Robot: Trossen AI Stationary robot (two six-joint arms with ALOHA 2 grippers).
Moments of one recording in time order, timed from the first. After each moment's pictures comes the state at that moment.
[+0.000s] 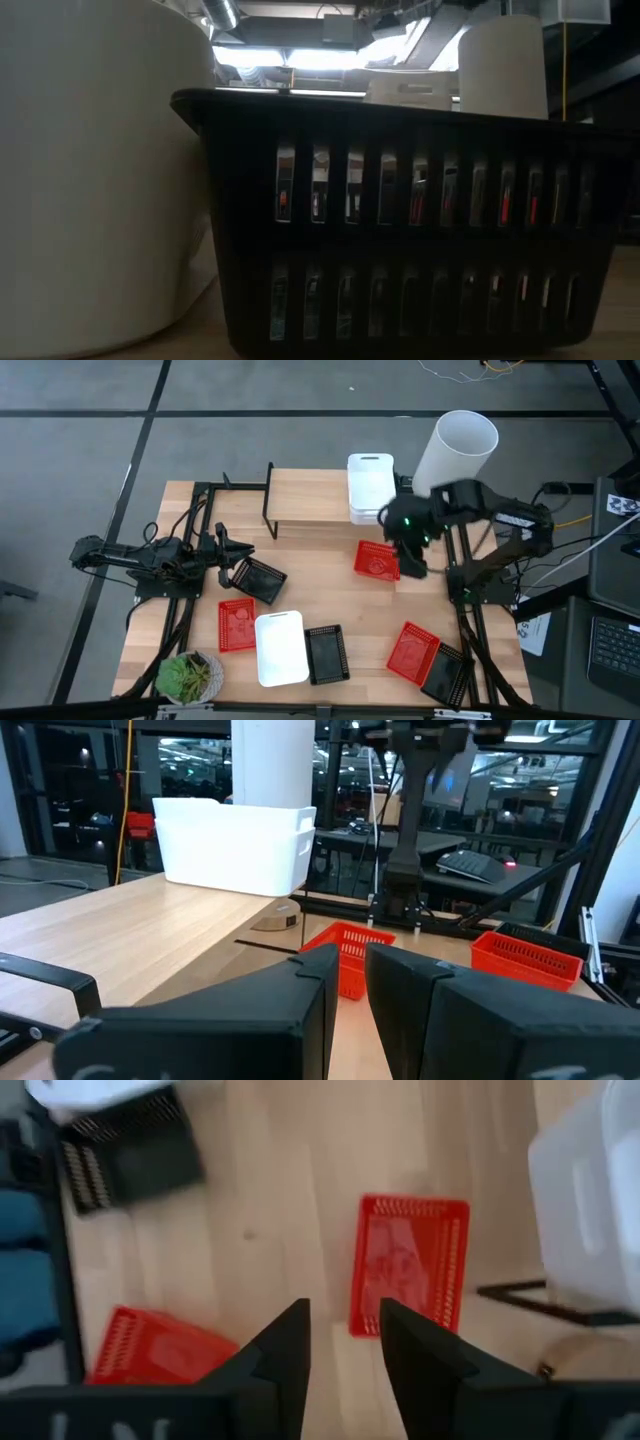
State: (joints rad) left arm -0.10 0.18 0.08 0.27 -0.37 -0.05; right arm 0.01 1.47 1.83 -1.56 -0.03 0.15
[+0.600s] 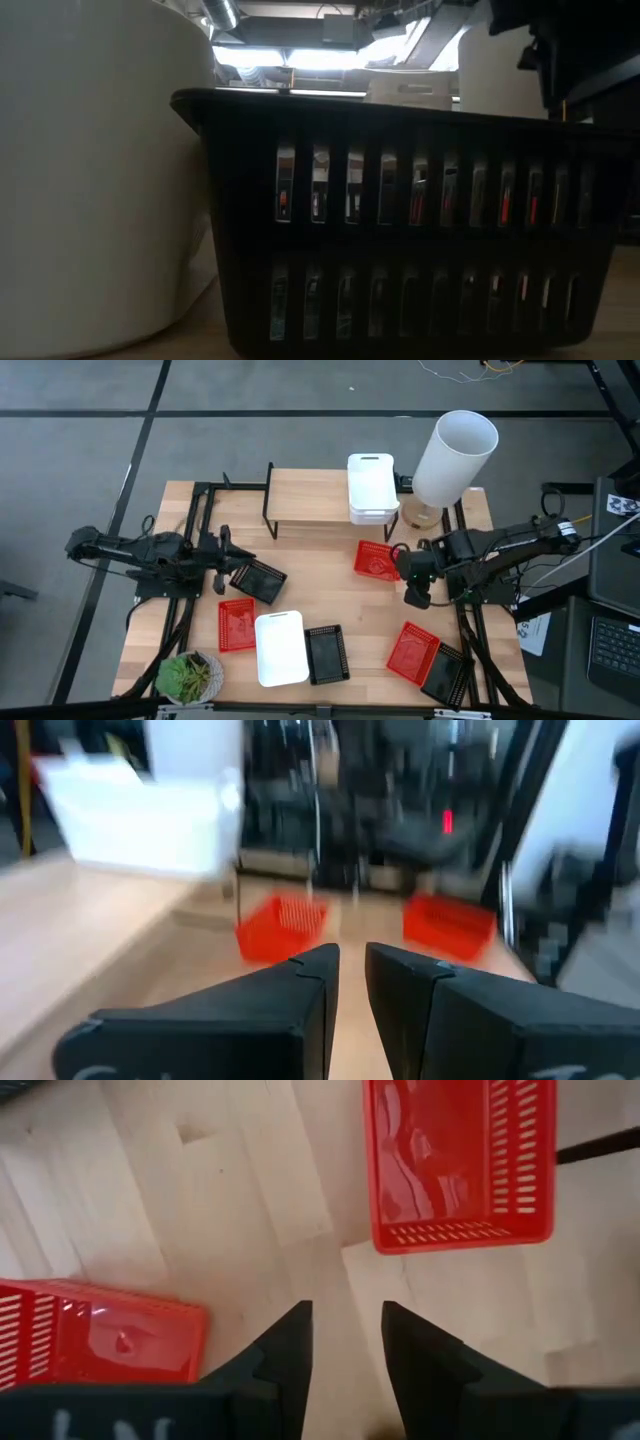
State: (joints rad) left arm -0.17 0.37 0.32 0.05 -0.25 -0.13; right arm 0.21 1.22 1.10 -1.24 0.08 0.52
